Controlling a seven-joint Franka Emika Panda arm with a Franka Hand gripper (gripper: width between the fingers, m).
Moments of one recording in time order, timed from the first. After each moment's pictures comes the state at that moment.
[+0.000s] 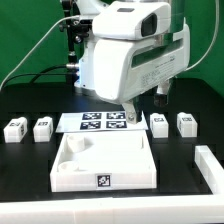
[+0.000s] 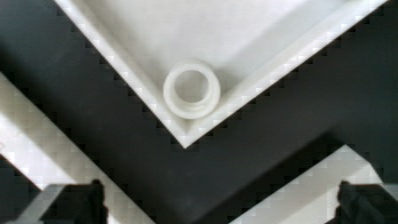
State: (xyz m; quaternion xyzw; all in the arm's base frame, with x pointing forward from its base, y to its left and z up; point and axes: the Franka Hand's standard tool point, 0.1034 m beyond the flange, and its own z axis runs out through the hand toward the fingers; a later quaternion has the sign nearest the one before) arm 0.564 0.055 0.114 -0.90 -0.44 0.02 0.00
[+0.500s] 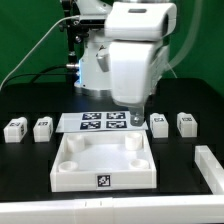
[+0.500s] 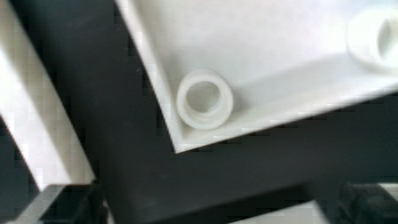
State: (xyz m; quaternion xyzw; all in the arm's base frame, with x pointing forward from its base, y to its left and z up) arm 0.558 0.039 0.109 -0.76 -0.64 0.02 -0.01
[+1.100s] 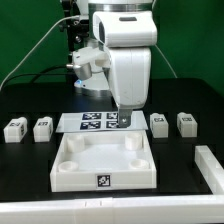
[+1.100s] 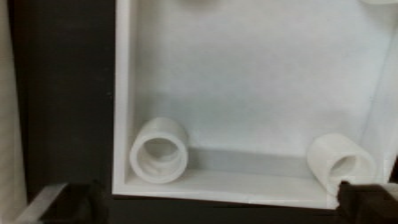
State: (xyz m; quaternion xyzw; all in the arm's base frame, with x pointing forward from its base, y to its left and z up) arm 0.538 0.014 0.102 -0.67 -0.74 0.02 0.00
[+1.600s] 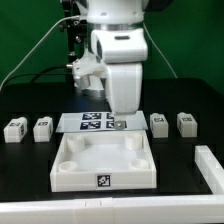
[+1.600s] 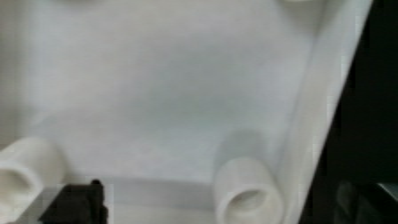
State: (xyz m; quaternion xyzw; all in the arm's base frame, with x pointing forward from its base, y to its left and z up) arm 0.455 -0.004 0.051 -0.67 -0.74 0.02 0.02
